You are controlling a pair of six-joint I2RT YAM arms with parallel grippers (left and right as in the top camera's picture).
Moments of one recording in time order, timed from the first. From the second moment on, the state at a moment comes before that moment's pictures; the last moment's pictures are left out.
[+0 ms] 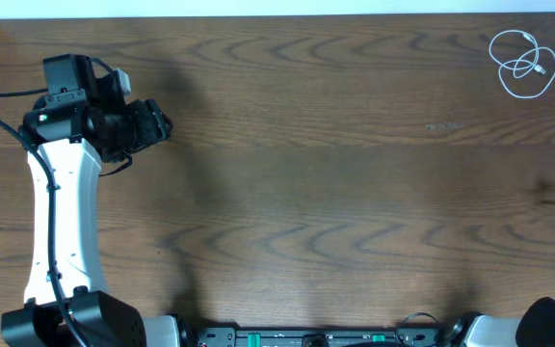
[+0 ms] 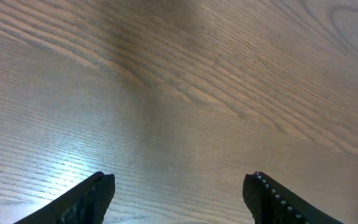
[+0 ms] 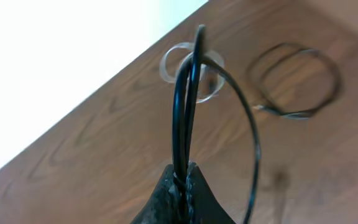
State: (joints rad) left arm 0.22 1.53 1.42 -1.03 0.30 -0.20; right arm -0.58 1.54 1.91 -1.11 -0.23 0.25
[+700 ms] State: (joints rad) left arm 0.22 1.53 1.42 -1.02 0.30 -0.20; right arm -0.60 1.96 1.92 -1.21 0.22 0.37
